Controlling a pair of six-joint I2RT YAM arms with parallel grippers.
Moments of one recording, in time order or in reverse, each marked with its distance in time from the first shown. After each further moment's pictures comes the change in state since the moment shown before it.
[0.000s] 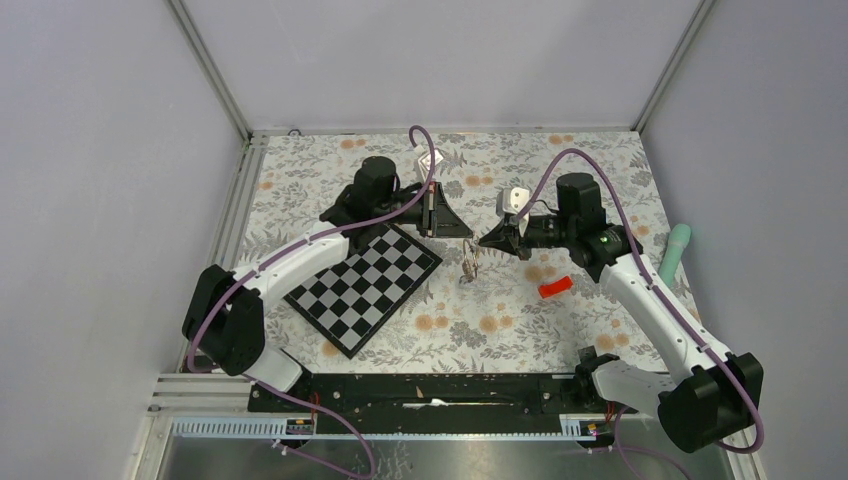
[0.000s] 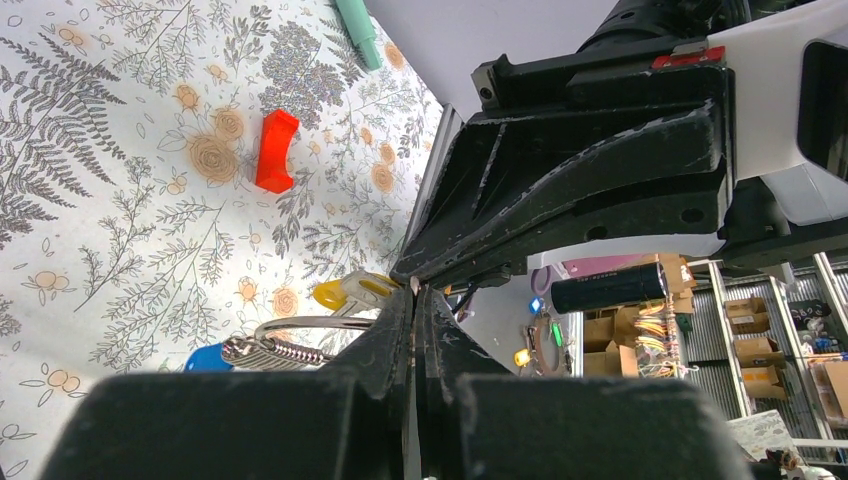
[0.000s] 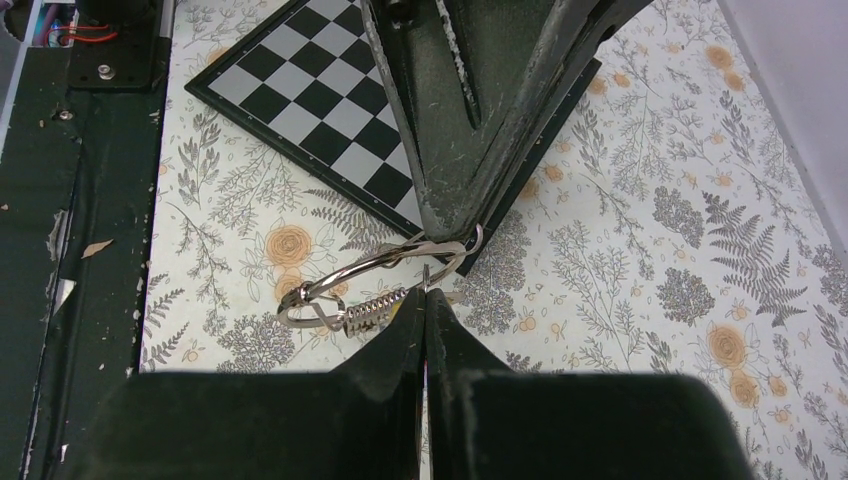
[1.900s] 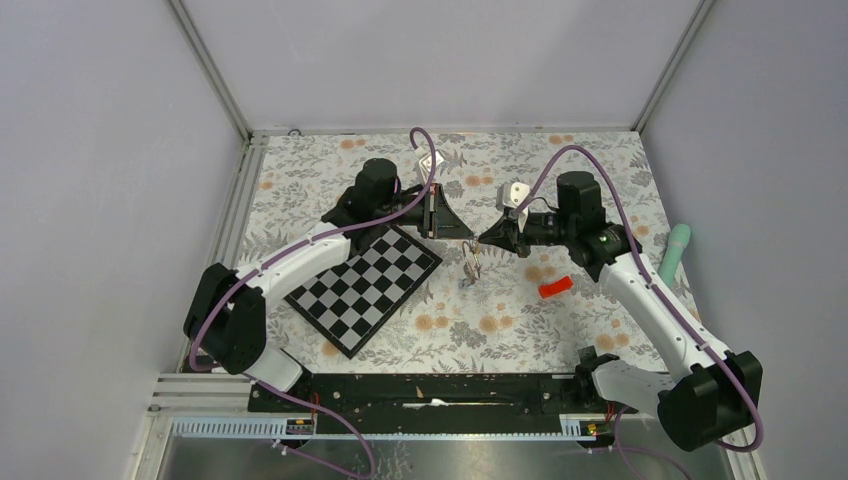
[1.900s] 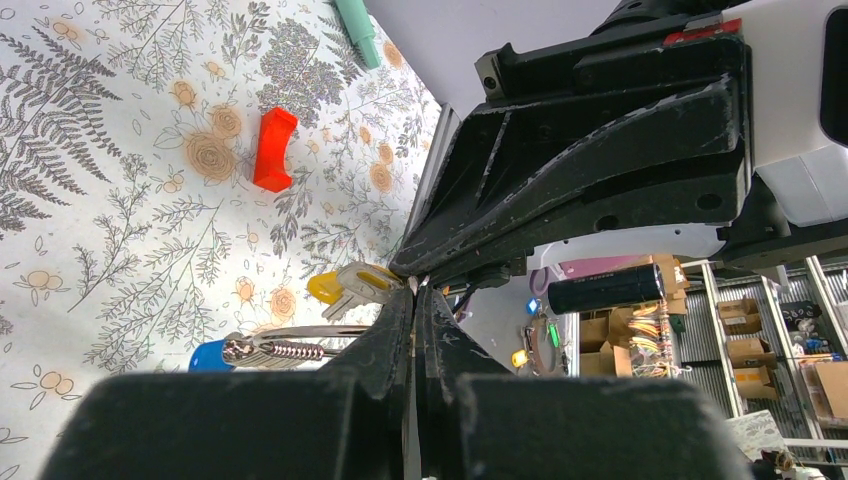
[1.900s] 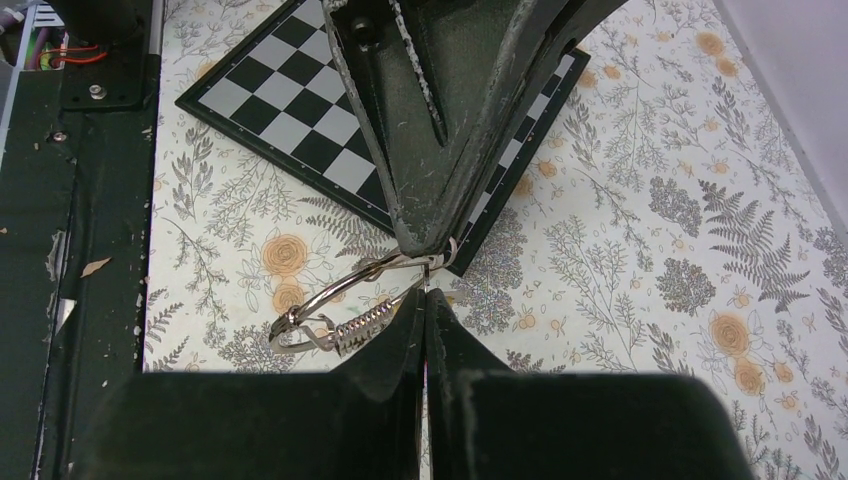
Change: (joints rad) left arm -0.005 0.009 -0.016 0.031 0.001 -0.018; right arm 0.000 0.006 0.000 0.043 0.022 0.072
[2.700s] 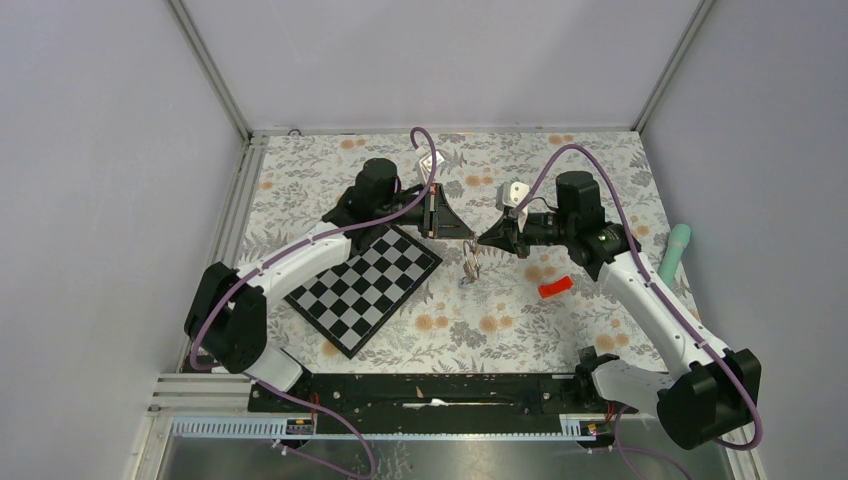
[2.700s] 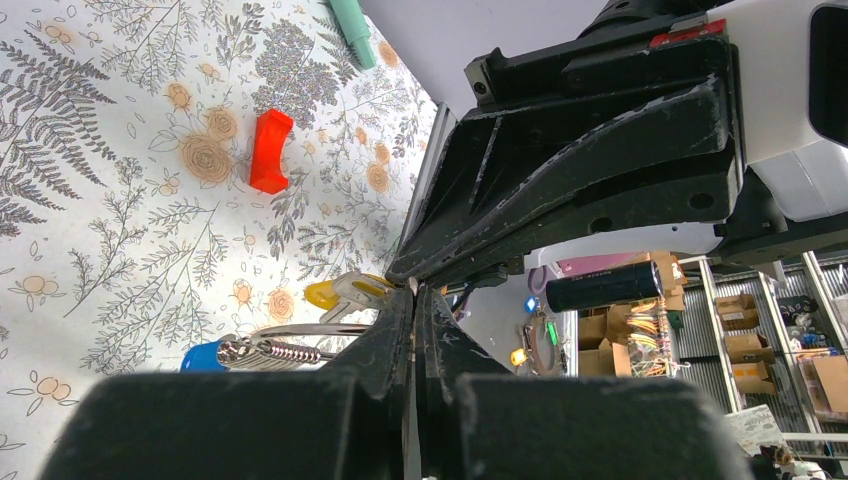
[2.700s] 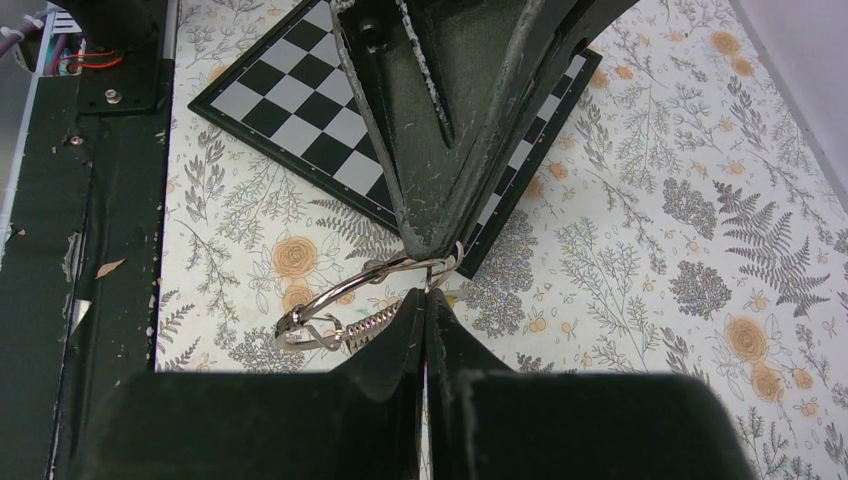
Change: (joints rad) left arm 0.000 0.005 0.000 0.014 0.010 -0.003; right arm 0.000 0.009 0.000 0.000 -0.019 0.014
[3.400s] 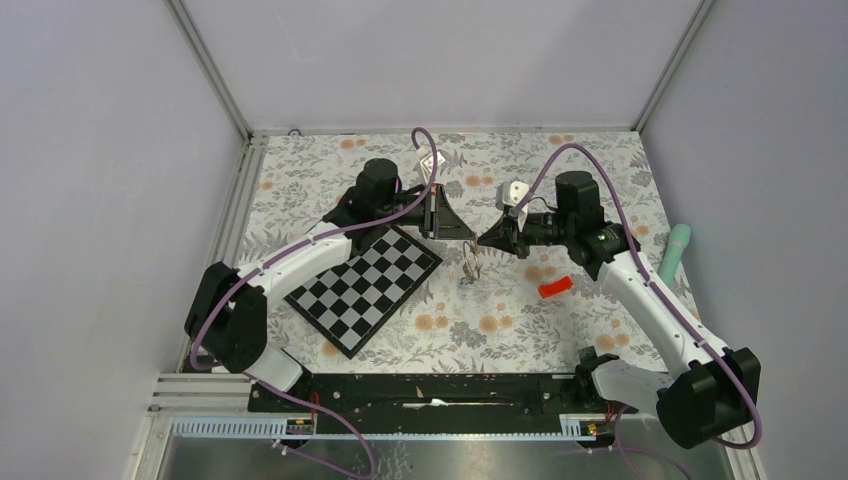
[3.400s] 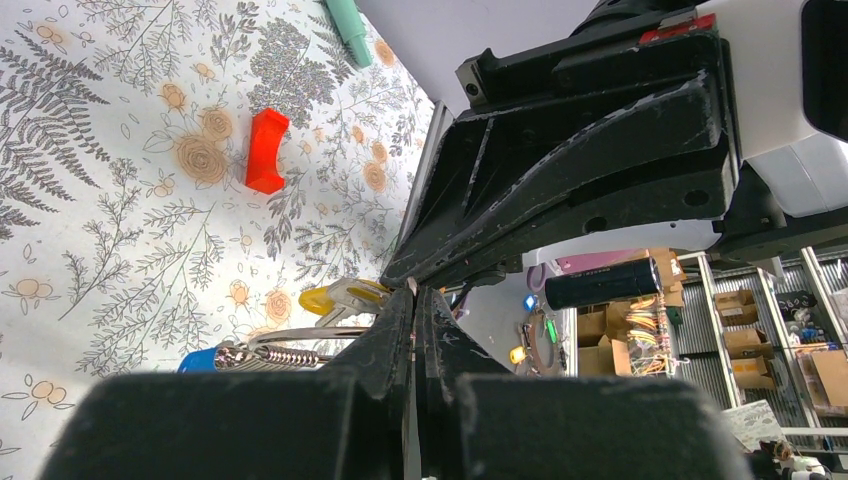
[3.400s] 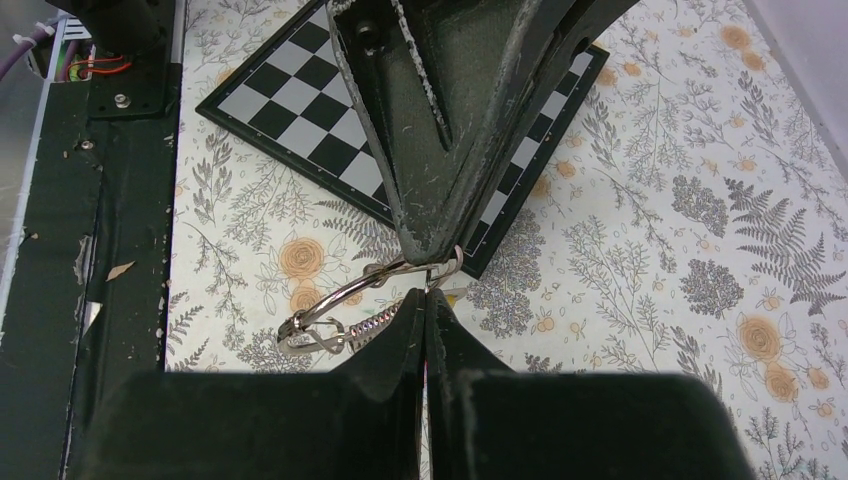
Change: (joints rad) left arm -0.004 0.002 0.000 0.005 0.005 0.000; right arm 0.000 0.005 0.000 0.000 -0.007 0.012
